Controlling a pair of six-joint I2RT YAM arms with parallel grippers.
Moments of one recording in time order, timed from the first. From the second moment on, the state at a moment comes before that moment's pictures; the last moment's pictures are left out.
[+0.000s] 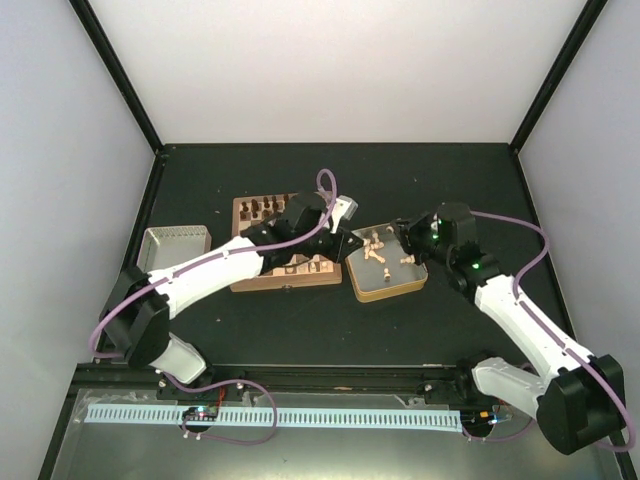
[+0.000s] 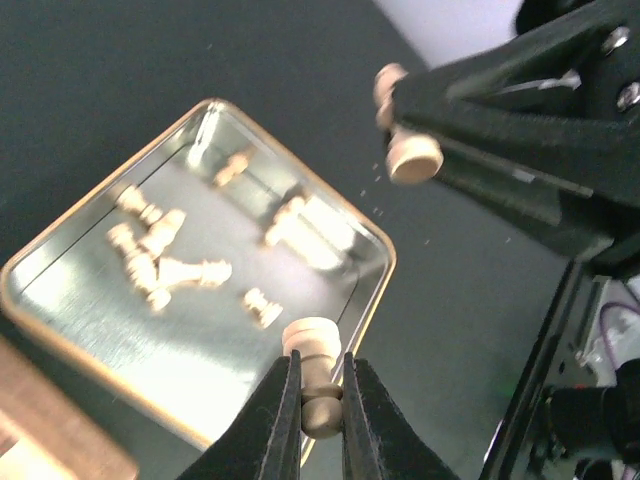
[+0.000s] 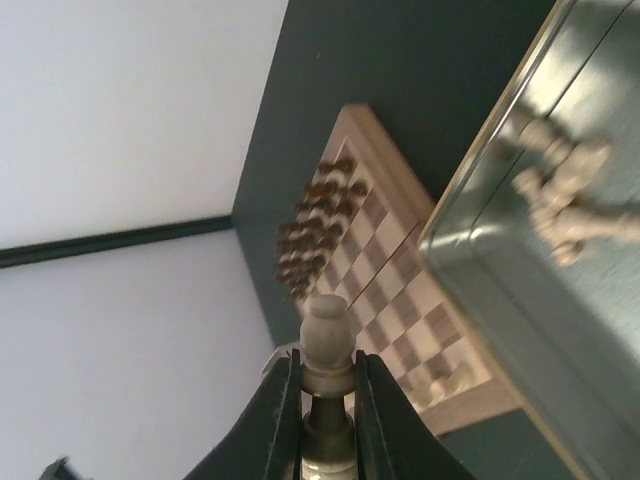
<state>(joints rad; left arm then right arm) -0.78 1.51 1.08 -0.13 0.35 -0.42 0.38 1.07 0.74 -0.17 -0.26 1.43</state>
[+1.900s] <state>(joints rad) -0.64 2.27 1.97 -1.30 0.17 -0.13 0.38 1.07 0.70 -0.33 0.04 1.00</state>
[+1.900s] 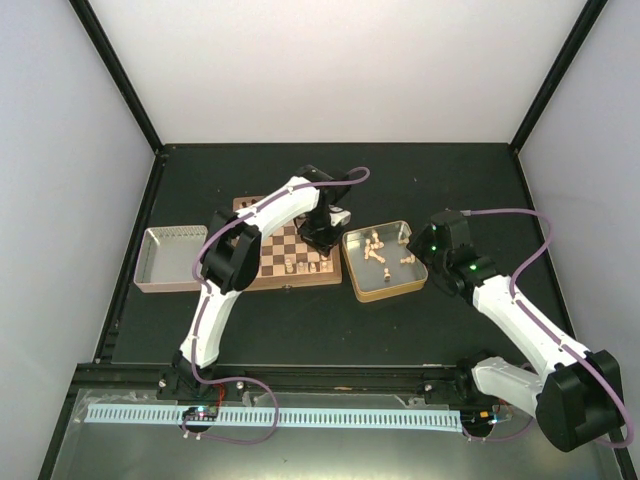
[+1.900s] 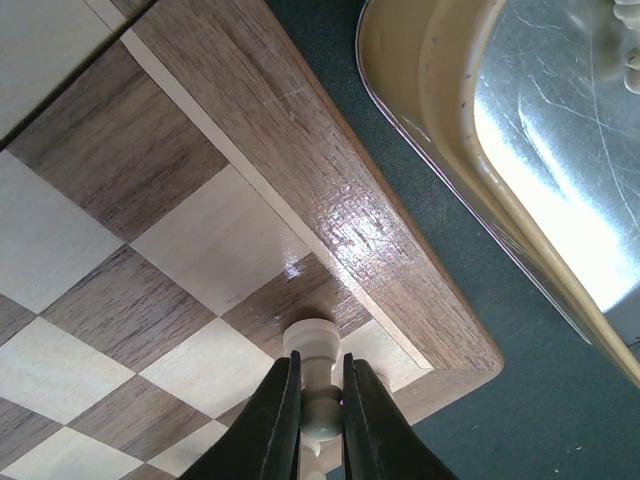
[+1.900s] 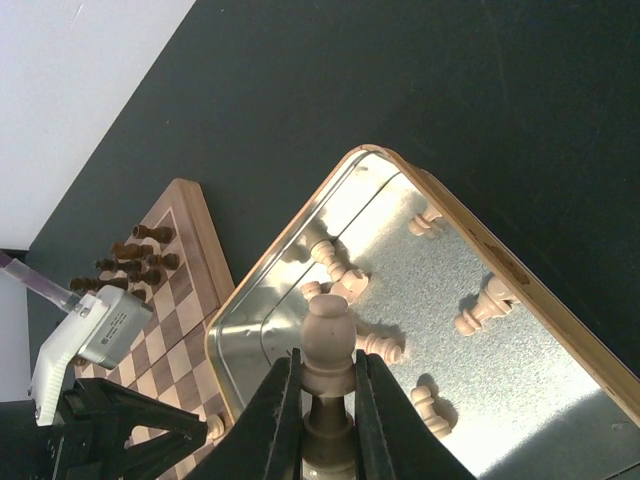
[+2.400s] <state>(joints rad) -0.64 2.29 1.98 -1.29 0.16 -0.14 0.38 1.08 0.70 -0.33 0.04 1.00</state>
